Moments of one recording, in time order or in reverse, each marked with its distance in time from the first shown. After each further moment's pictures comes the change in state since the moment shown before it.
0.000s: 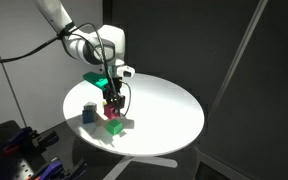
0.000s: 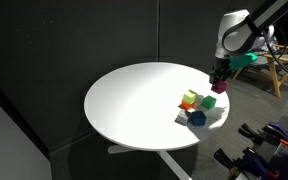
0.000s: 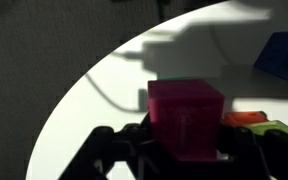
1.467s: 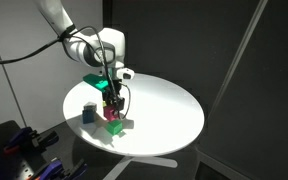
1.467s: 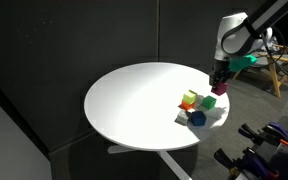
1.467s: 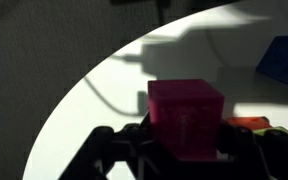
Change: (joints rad) arm 0.001 0.021 0.000 0.002 0.000 0.005 0.000
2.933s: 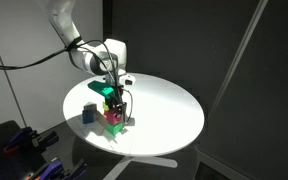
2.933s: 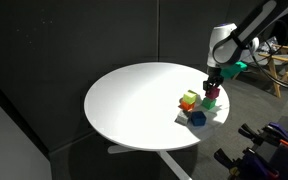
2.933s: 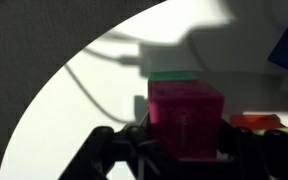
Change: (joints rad) arm 0.021 0.139 0.004 0.072 0.000 0.069 0.001
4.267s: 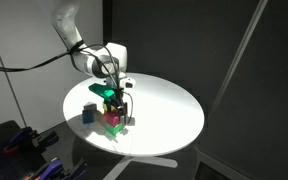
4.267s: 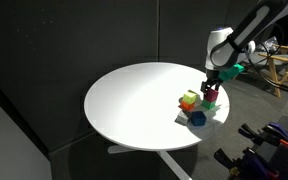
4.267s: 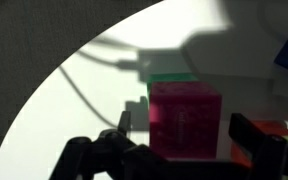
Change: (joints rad) arm 0.004 0.047 0.000 0.025 -0.001 0.001 0.000
